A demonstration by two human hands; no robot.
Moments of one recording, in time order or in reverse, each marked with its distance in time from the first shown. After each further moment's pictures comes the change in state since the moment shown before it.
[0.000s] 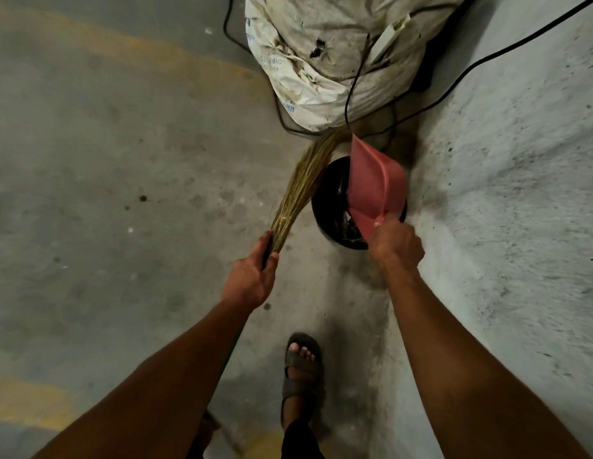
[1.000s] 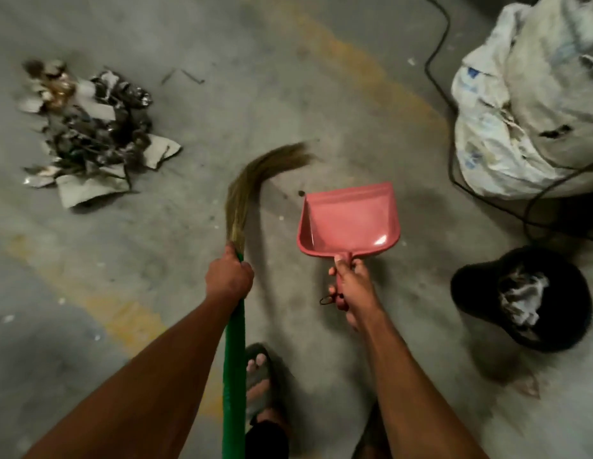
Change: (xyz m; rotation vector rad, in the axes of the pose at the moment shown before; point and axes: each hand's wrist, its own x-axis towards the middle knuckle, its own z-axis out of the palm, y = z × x) left_hand -0.021 -0.350 -0.257 -0.089 0.283 -0.629; right_hand -0.250 -0.337 0.207 0.909 -0.663 -0.051
